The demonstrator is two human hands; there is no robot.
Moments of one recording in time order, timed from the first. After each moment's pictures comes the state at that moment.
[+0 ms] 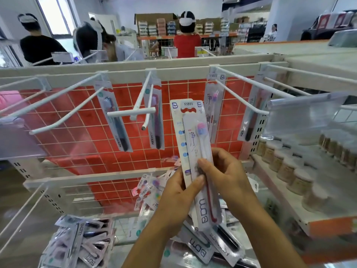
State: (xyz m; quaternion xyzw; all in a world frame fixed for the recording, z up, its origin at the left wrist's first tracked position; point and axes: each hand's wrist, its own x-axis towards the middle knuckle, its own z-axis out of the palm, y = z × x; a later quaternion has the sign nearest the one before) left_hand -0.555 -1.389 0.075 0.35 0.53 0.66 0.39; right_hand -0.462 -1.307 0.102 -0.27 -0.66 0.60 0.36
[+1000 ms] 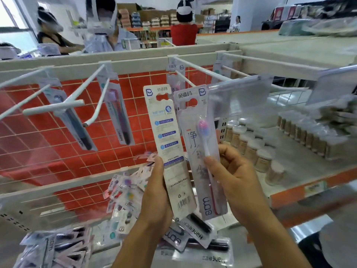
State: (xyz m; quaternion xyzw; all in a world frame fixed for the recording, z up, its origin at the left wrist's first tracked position) left_hand -0.518 -1.378 0.085 0.29 0.44 0.70 0.49; right_hand -0.393 -1.322 0.114 -0.25 -0.60 0.63 0.43
